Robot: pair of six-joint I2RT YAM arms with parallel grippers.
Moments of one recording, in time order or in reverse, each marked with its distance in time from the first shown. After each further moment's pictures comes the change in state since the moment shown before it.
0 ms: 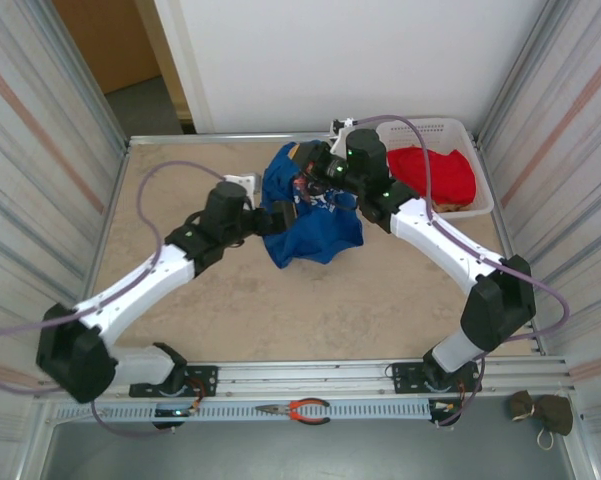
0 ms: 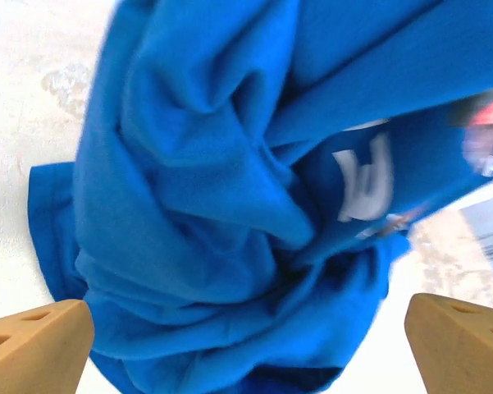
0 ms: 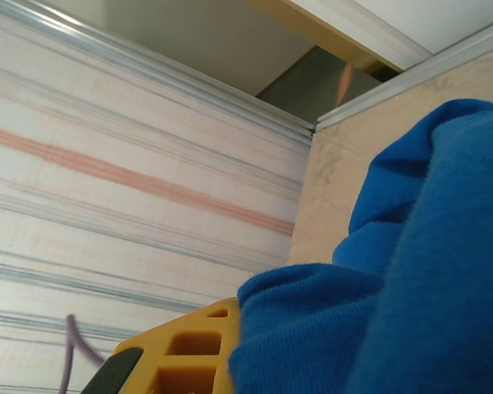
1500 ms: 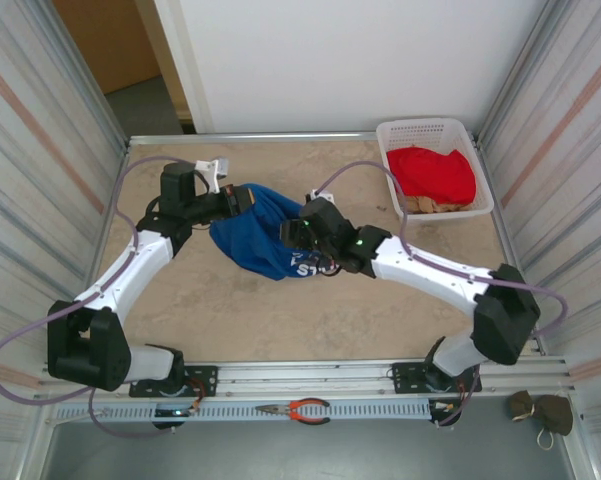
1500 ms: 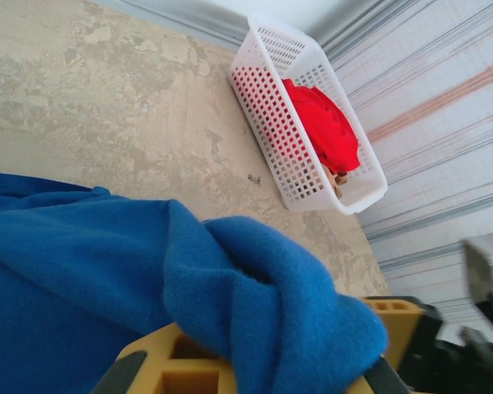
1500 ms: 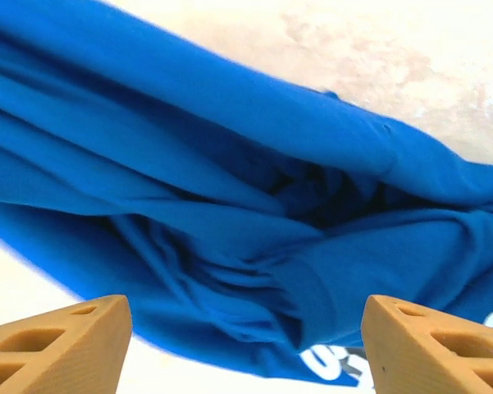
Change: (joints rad) left arm 0.380 -0.007 -0.035 0.113 0.649 0.018; right arm 0.293 -0.043 -0.231 -0.386 0.549 -0.371
